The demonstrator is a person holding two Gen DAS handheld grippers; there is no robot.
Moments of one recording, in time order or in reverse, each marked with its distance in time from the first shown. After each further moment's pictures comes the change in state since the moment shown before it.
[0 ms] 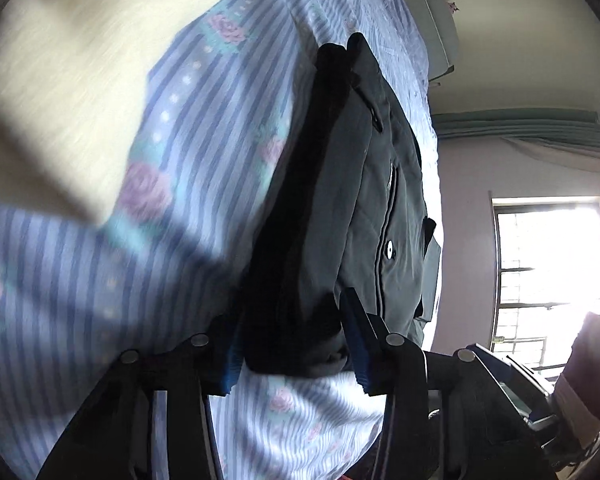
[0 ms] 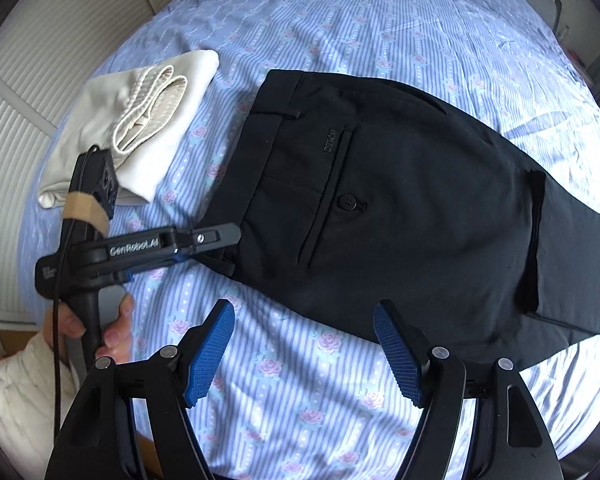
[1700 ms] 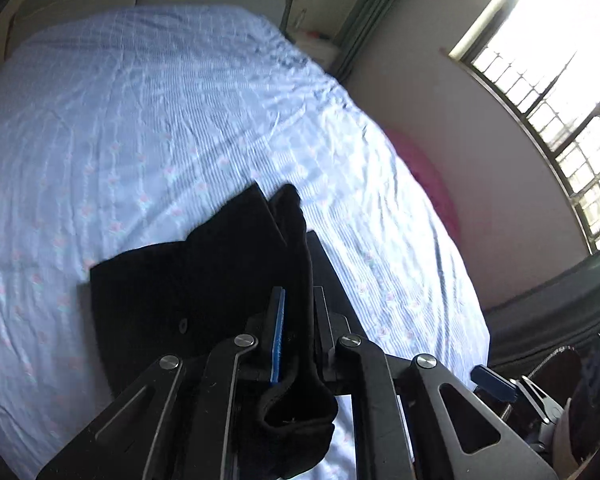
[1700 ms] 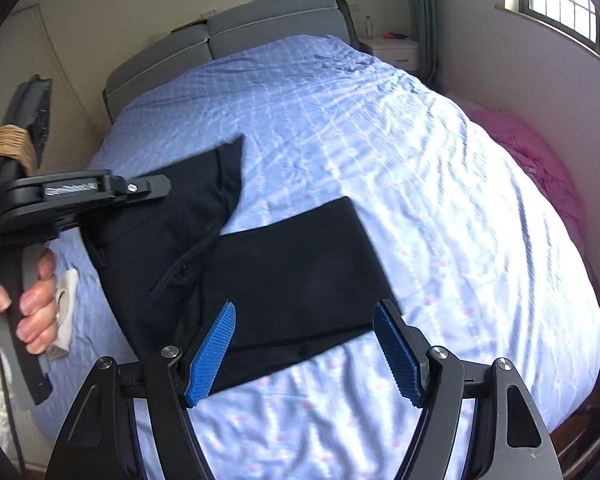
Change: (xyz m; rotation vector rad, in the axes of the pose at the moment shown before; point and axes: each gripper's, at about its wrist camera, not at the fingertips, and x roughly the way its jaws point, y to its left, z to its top) left arm 0.257 -0.506 -0.077 0.695 0.003 0.334; right arm -0.176 -0.424 -0.138 0.487 -0.413 -0.083
